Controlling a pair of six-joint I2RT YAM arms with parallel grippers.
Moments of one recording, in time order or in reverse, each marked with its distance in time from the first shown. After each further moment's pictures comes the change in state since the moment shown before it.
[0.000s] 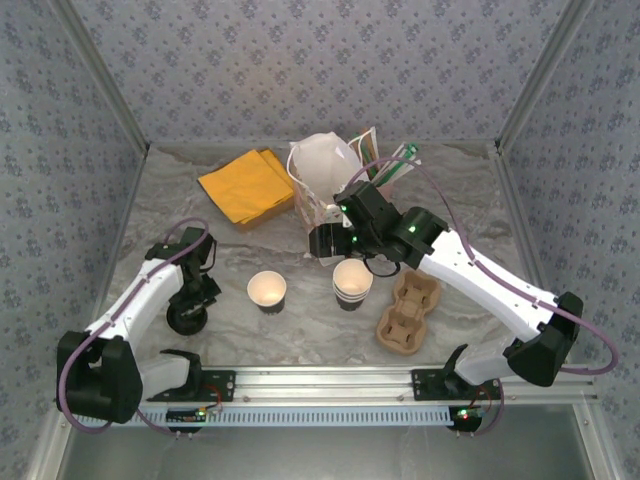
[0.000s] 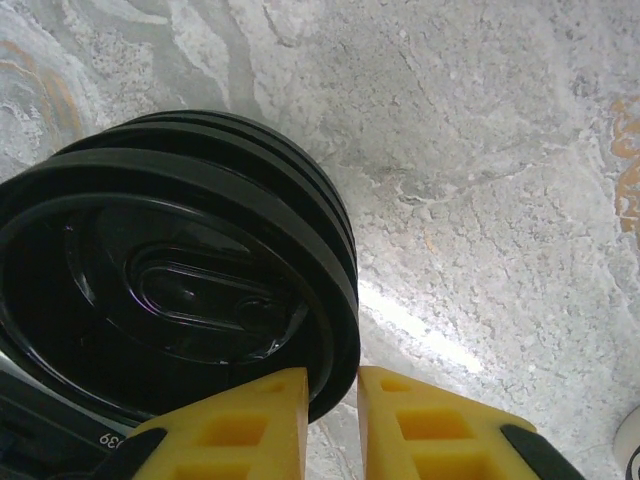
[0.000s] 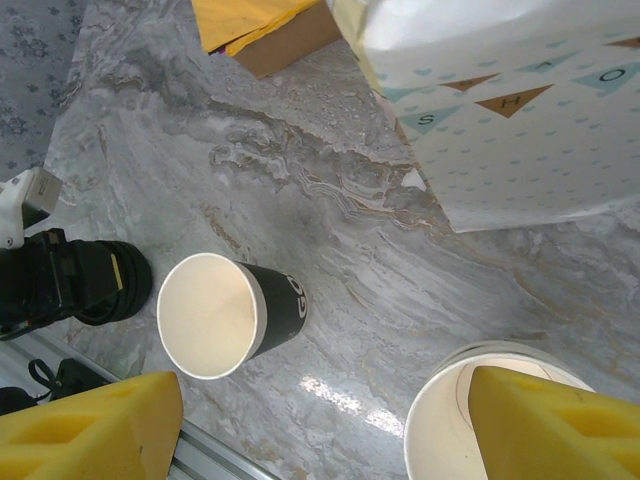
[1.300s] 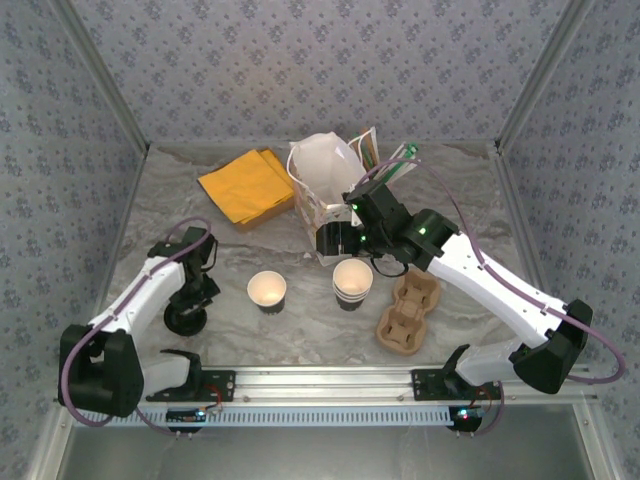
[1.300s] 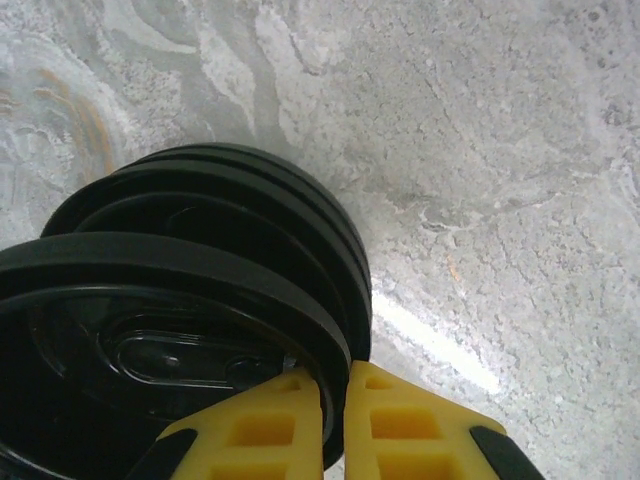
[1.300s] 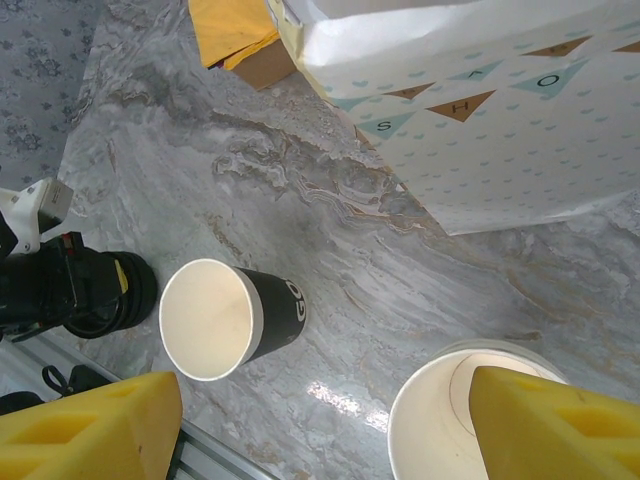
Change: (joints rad) left arm 0.000 0.017 0.000 0.002 -0.047 0.000; right arm -0.039 -0.050 -0.046 0.028 -0.029 0.000
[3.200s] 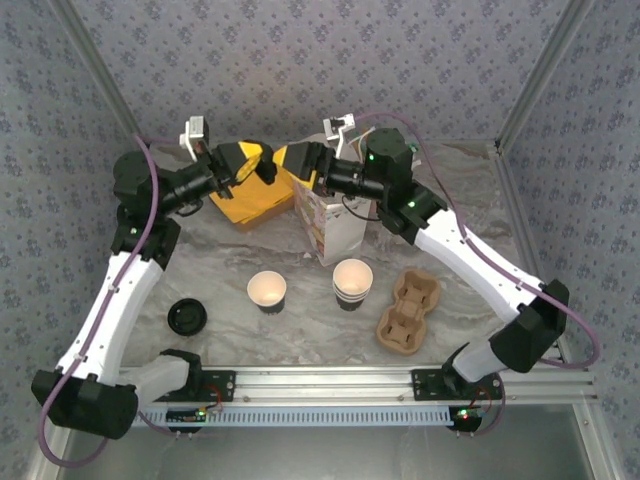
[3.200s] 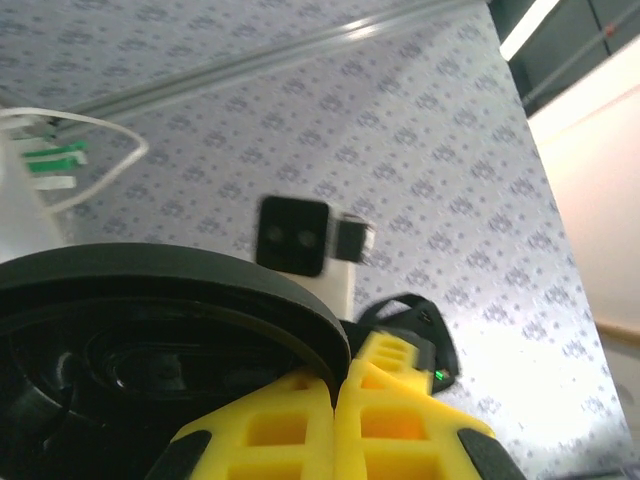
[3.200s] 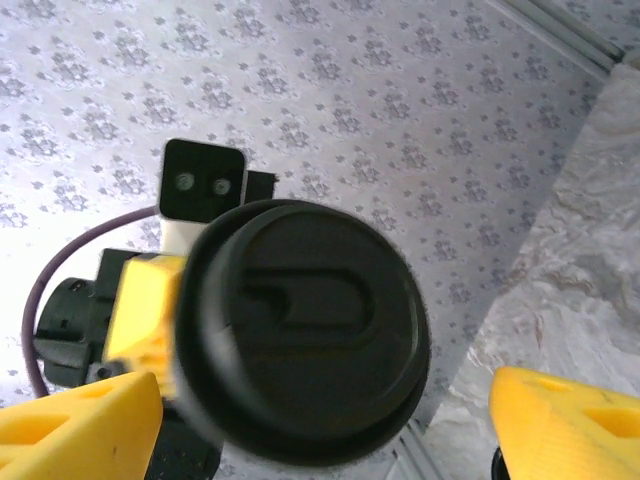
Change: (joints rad) left arm -0.048 -0.086 0.430 1.294 1.004 -0.660; right arm -0.130 0.158 0.119 0.875 -0.509 0.415
